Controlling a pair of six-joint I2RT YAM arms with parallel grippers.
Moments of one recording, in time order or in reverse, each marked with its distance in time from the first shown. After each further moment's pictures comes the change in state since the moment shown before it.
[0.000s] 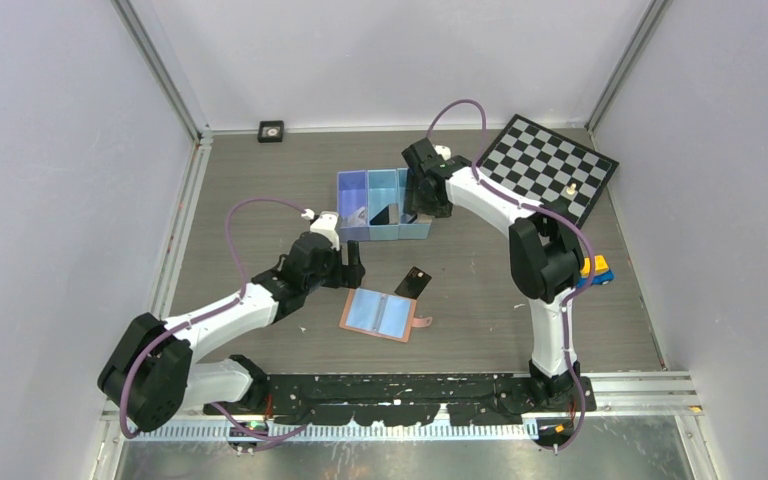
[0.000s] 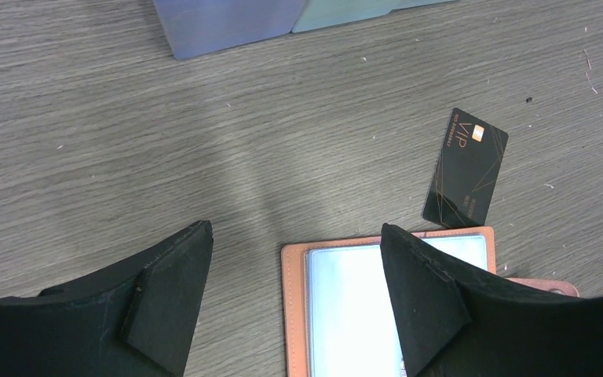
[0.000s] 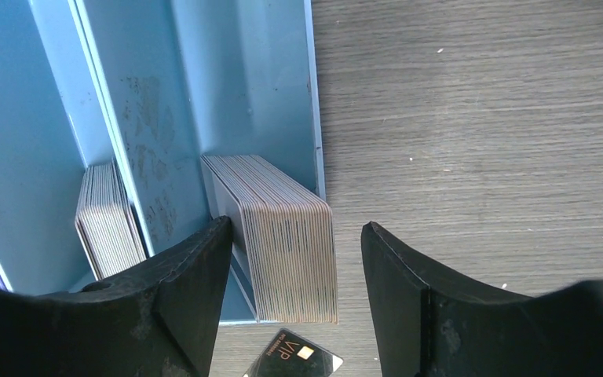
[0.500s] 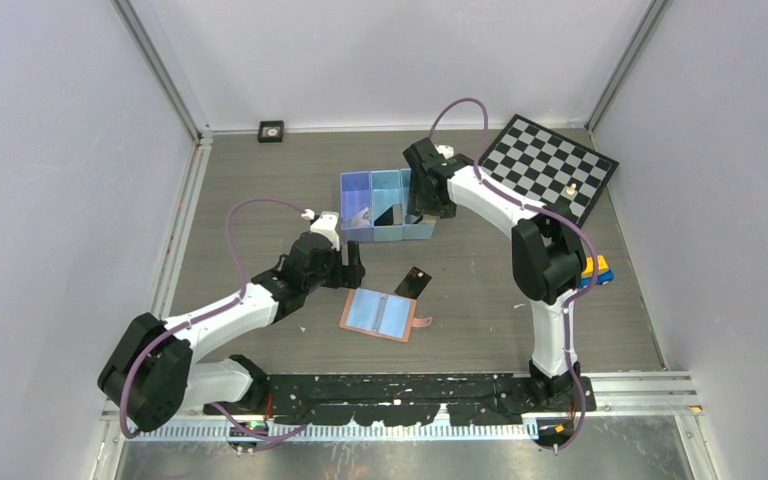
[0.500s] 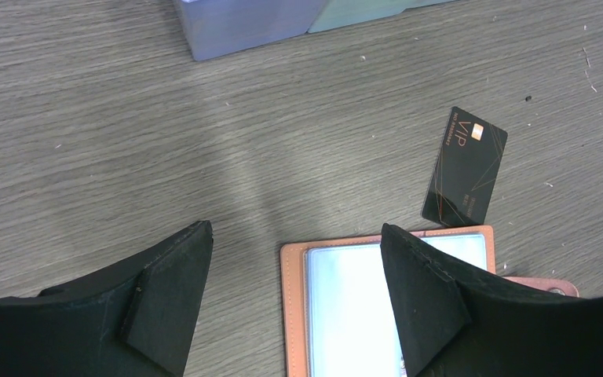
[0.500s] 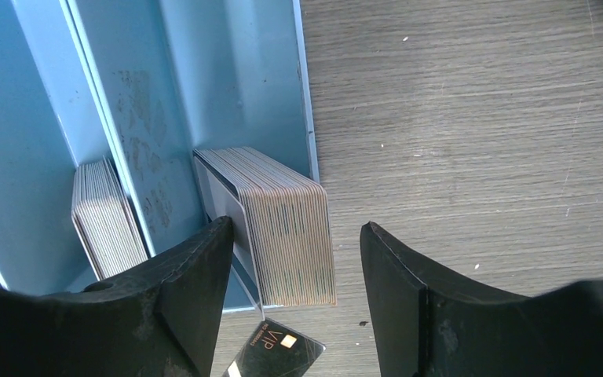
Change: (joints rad) left arm 0.000 0.000 0.000 -0.001 0.002 0.000; right arm 0.001 -0.017 0.002 -0.053 0.047 -0.001
